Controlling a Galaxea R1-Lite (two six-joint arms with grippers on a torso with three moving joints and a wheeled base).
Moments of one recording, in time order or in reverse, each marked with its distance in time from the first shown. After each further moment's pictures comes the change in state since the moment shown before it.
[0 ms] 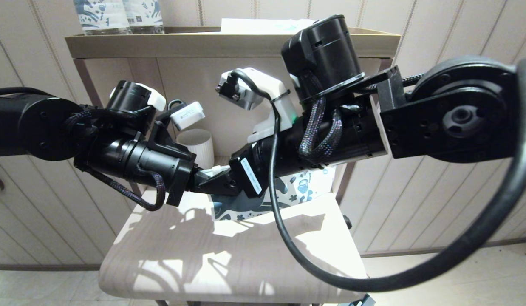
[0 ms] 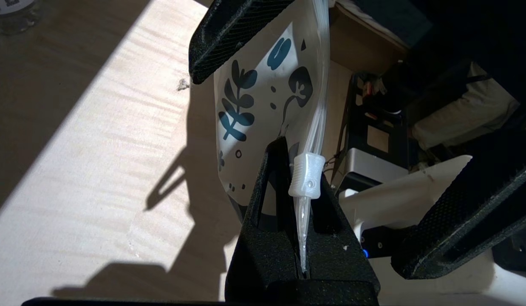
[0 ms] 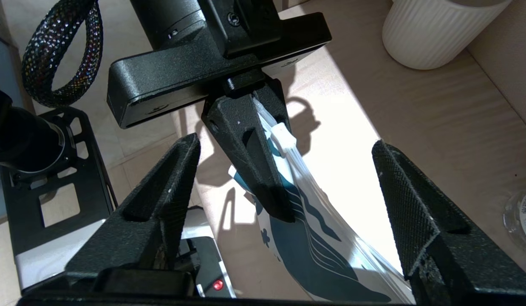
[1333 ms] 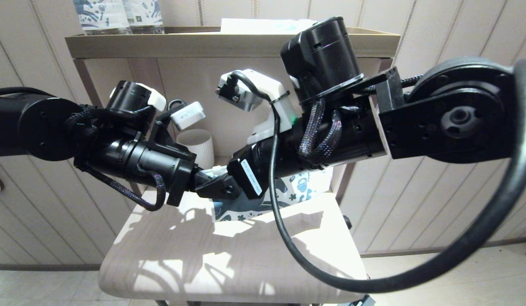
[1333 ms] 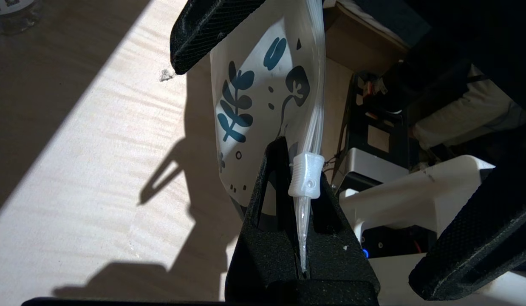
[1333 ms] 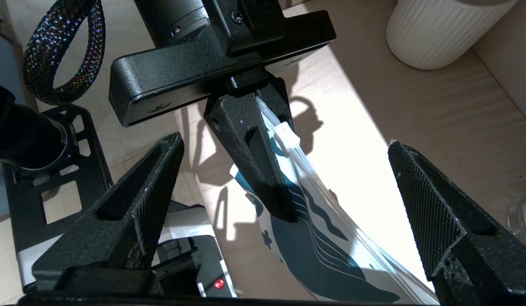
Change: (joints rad) left arm 0.000 0.000 0.000 -0.001 0.002 0.000; right arm 0.000 0.001 0.001 0.001 0.011 -0.003
